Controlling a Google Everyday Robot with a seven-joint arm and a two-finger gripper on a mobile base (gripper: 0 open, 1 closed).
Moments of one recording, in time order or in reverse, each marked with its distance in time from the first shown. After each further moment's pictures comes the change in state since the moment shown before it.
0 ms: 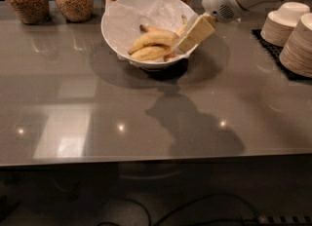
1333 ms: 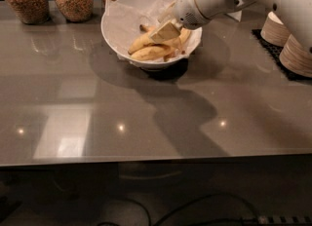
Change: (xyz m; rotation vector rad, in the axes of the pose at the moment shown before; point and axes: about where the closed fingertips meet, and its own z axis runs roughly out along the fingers) arm -0.012 -0.004 0.089 -0.080 -0.041 0.089
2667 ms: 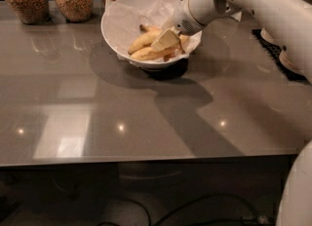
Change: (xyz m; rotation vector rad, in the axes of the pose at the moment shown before) arm 0.038 -0.017 0.038 -0.026 0.101 0.082
